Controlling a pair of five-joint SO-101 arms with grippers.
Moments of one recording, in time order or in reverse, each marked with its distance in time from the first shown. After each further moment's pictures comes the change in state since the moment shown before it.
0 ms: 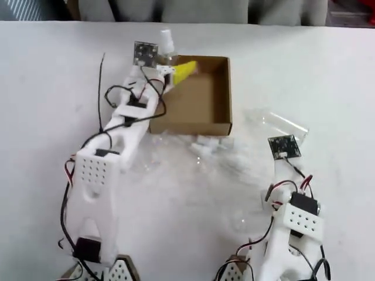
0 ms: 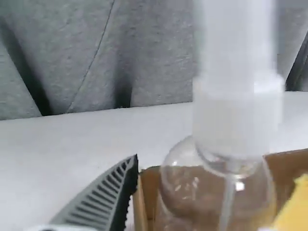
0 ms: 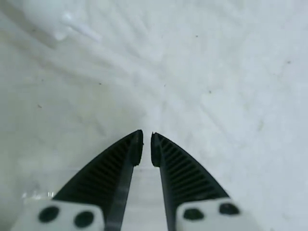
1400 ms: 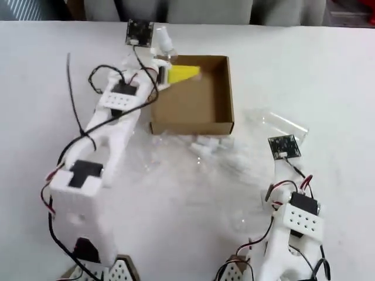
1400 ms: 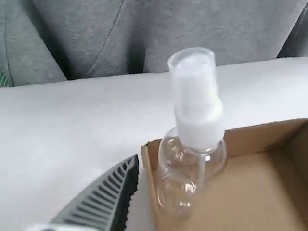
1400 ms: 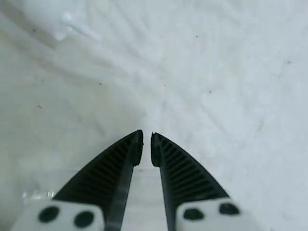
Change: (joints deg) left arm -0.4 -27.4 10.4 34.1 0.0; right arm 0.0 0.0 0.0 -0.1 0.0
